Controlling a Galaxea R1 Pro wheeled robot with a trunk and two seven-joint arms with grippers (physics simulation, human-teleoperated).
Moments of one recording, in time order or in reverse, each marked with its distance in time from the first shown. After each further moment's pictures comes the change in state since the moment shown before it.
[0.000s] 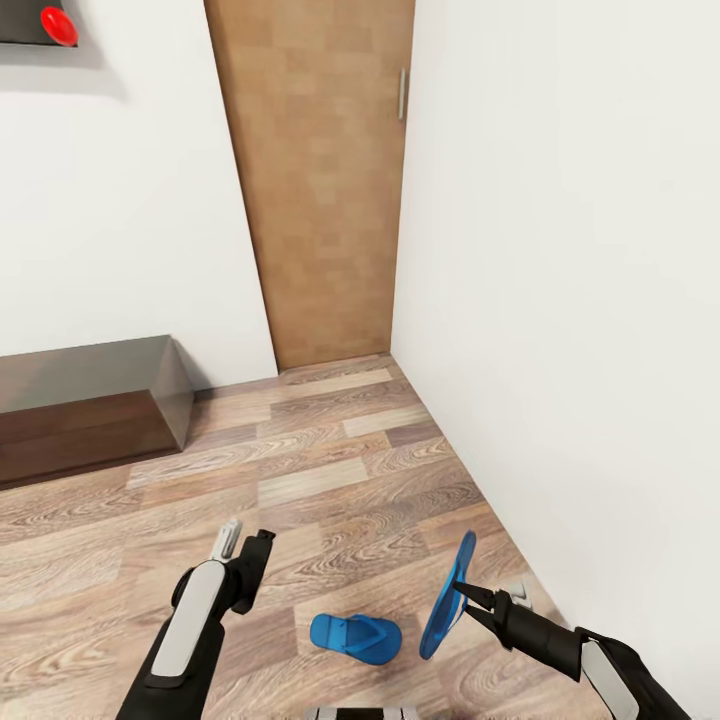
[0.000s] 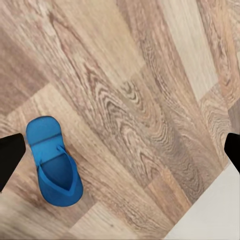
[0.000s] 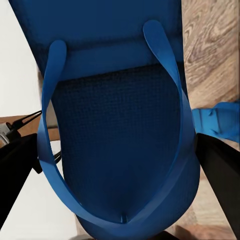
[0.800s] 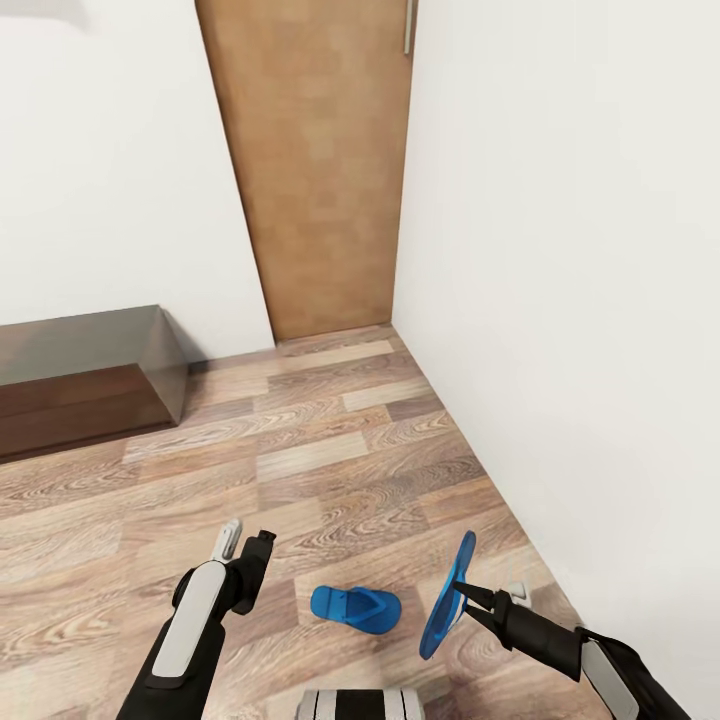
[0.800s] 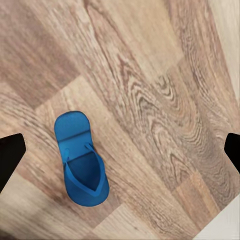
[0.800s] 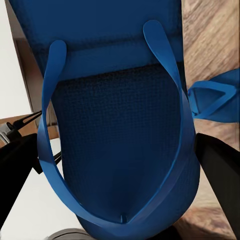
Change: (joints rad) left arm 0.002 0.000 -0.004 0.001 0.001 0.001 0.000; right arm 0.000 0.000 0.000 0.000 0.000 0.002 0.000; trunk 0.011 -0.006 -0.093
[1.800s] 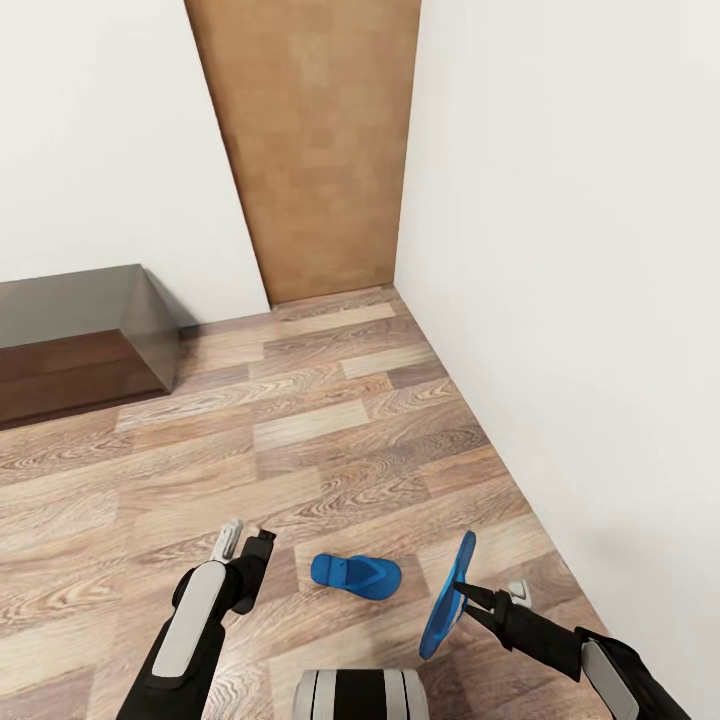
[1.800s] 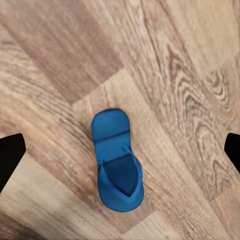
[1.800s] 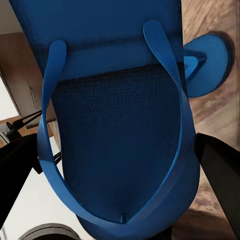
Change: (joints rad) left arm 0.000 0.000 0.000 -0.002 0.000 0.000 0.000; right arm 0.000 0.000 0.000 0.000 0.000 0.000 0.000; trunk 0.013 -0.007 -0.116
